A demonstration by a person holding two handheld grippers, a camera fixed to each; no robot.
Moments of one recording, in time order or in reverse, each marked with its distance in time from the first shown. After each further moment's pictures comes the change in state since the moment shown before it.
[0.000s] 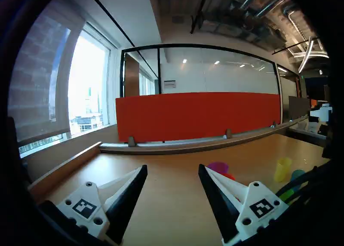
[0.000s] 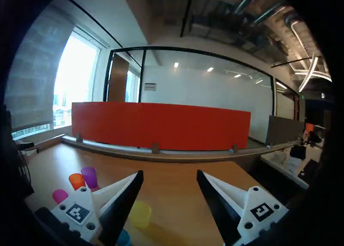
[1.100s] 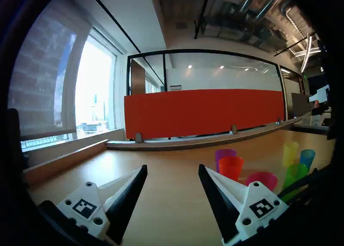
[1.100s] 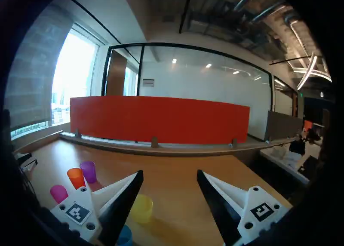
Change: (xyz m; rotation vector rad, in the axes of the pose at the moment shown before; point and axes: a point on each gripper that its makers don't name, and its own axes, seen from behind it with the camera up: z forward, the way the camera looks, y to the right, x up) left arm -0.057 -0.014 -0.021 0.054 0.061 0.005; right arm -0.027 -0.006 0.002 -0.019 -0.027 0.002
